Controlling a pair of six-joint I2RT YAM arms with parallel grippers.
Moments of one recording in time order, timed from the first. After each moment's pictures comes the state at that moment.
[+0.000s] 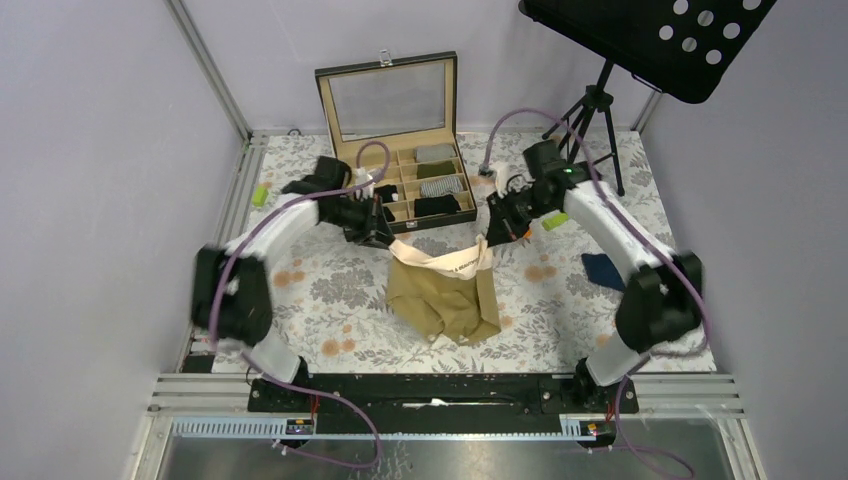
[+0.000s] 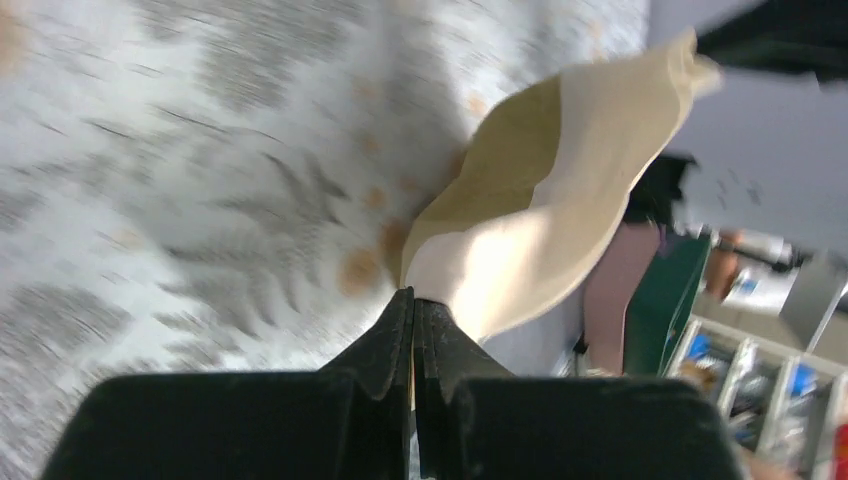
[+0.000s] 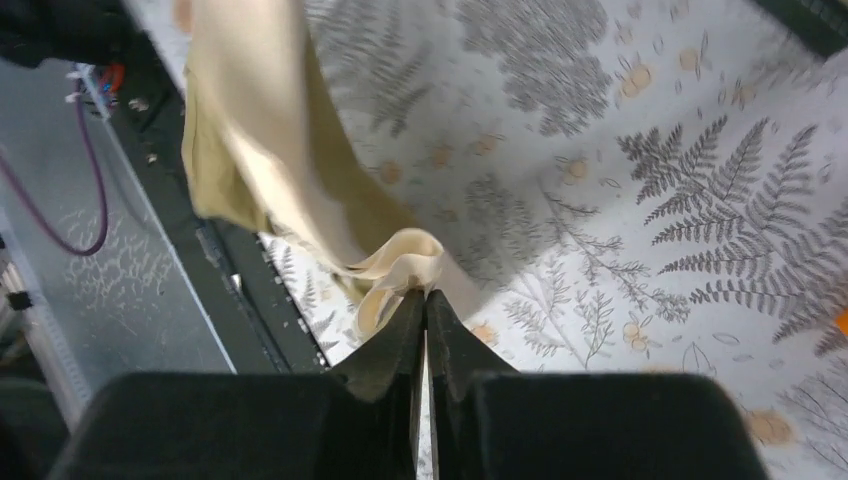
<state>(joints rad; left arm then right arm) -0.24 1.49 1.17 -0.74 0.91 -0.23 0.34 1.50 1.36 -0.95 -0.74 -0.34</state>
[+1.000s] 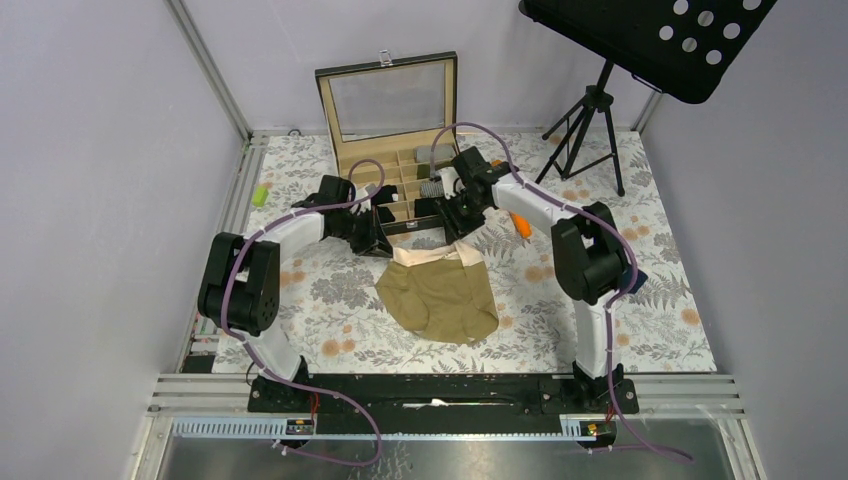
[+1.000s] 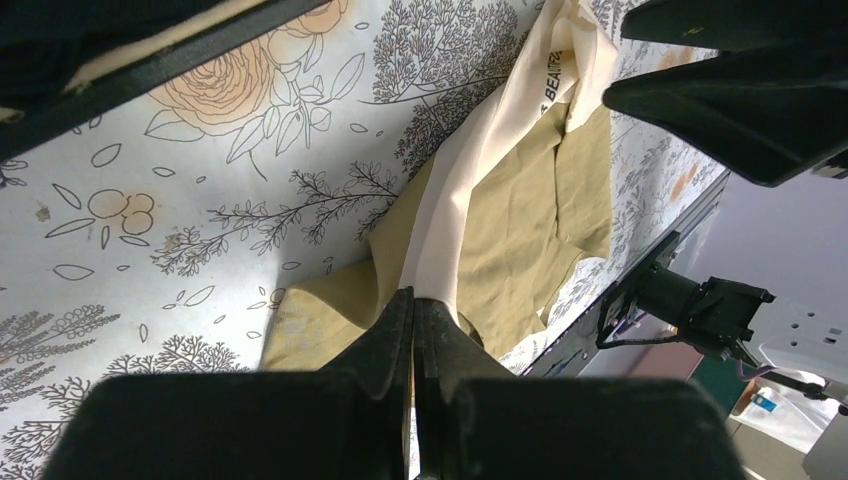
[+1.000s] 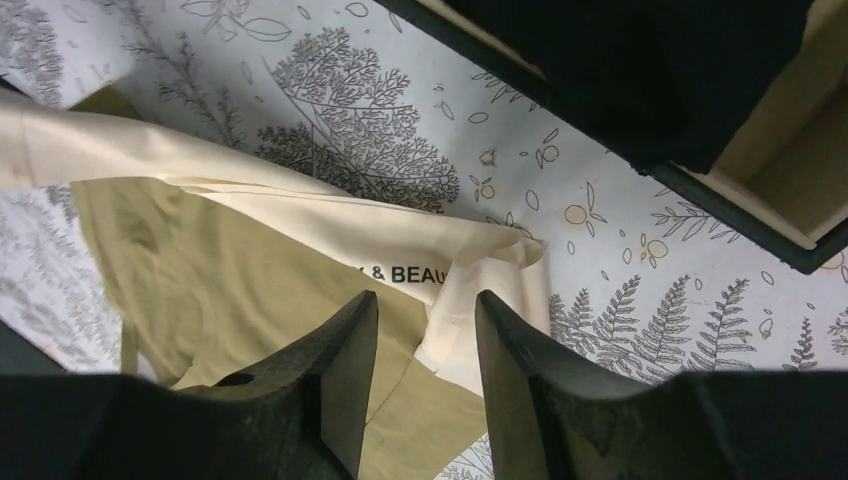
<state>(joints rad) -0.23 1.71 1.03 -0.40 0.67 -0.42 0.52 2.06 1.62 -0.75 -0.33 -0.06</state>
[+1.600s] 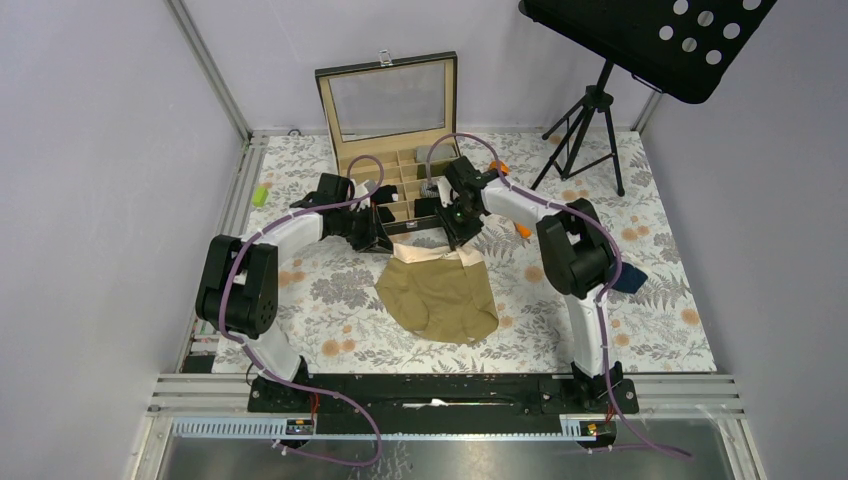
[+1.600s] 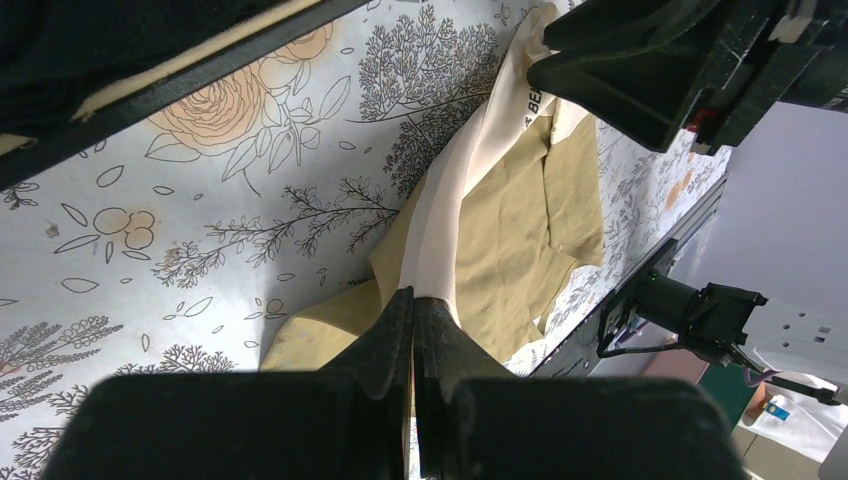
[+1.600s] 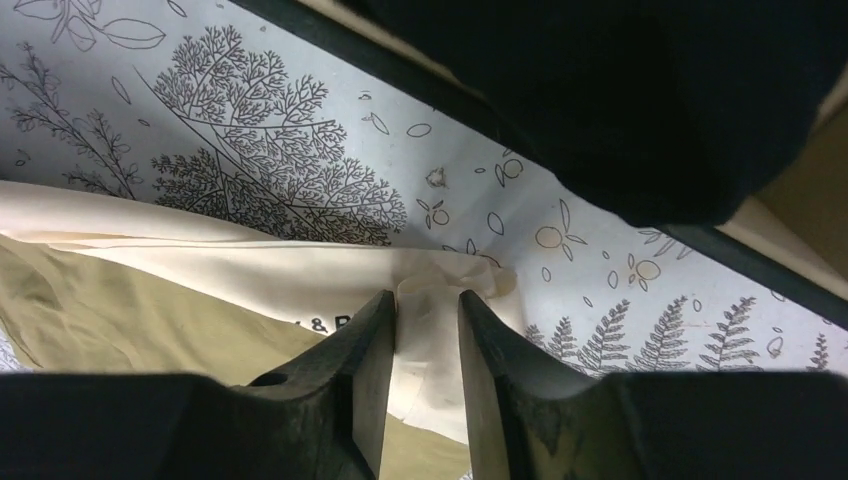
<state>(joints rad) -0.23 1.69 1.03 -0.36 0.67 -0.42 0.56 2.14 1.64 -0.74 -0.20 -0.03</state>
